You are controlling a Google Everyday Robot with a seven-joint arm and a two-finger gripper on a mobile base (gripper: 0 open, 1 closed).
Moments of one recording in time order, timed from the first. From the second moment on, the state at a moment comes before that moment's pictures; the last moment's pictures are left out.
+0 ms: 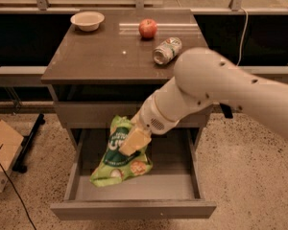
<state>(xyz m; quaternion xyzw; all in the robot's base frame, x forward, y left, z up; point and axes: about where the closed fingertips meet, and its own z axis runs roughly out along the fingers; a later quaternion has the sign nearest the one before) 0.483 0.023 0.785 -0.57 0.76 0.21 0.23</state>
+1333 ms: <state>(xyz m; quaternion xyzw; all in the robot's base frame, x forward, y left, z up) 0.519 0.028 0.557 -0.46 0.84 0.20 0.20</state>
